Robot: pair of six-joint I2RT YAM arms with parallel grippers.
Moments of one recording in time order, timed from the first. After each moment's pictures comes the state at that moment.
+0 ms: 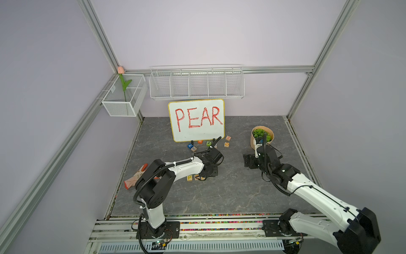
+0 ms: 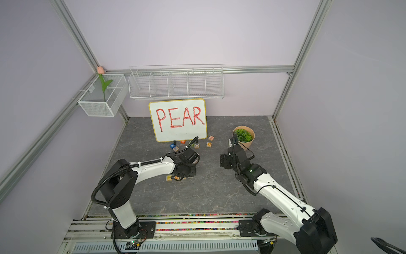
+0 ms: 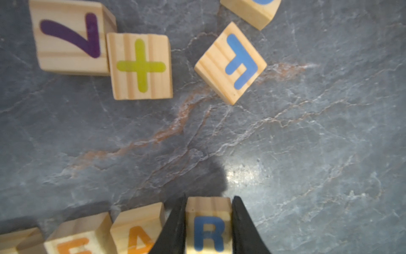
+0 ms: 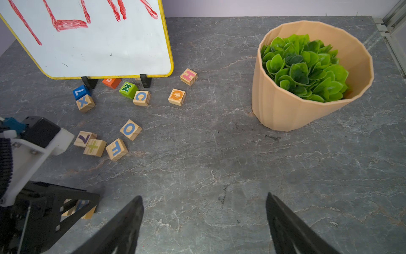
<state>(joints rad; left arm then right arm) -0.85 1.79 1.11 -0.56 -0.08 -0.77 0.59 1.09 0.78 -0.38 0.28 0.35</state>
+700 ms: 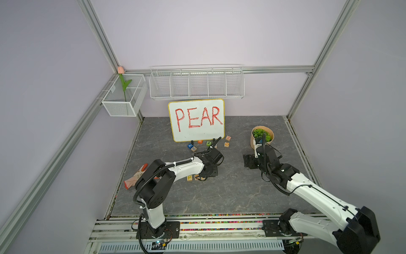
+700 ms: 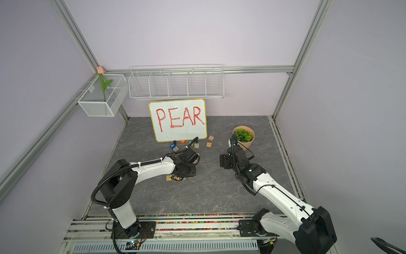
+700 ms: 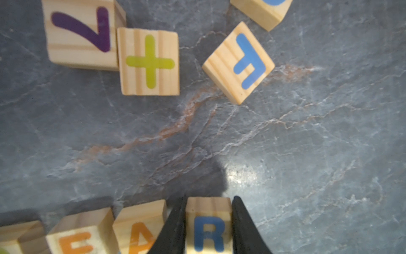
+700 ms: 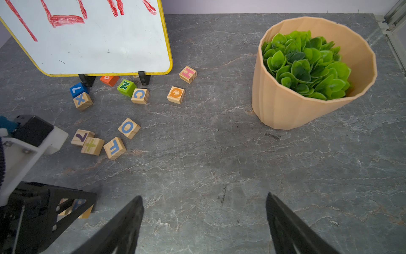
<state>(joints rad) -0.85 1.79 1.11 -0.57 -0.09 -0.80 0.59 1.10 0.78 -0.38 0.28 0.35</state>
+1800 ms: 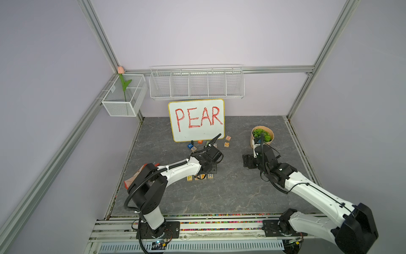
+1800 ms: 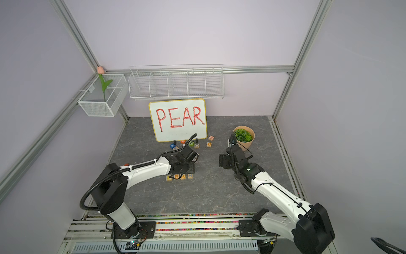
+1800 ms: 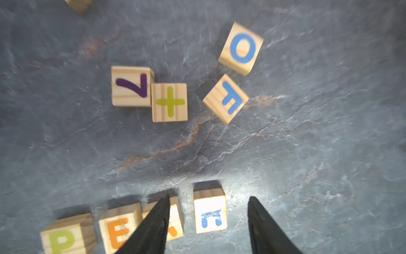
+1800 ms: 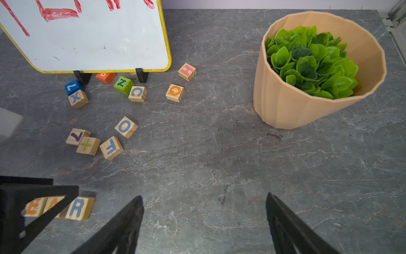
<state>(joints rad) -0.86 1.66 1.11 -0.57 -0.22 -0.71 0.59 1.13 0.78 -0.36 0.28 0.35</state>
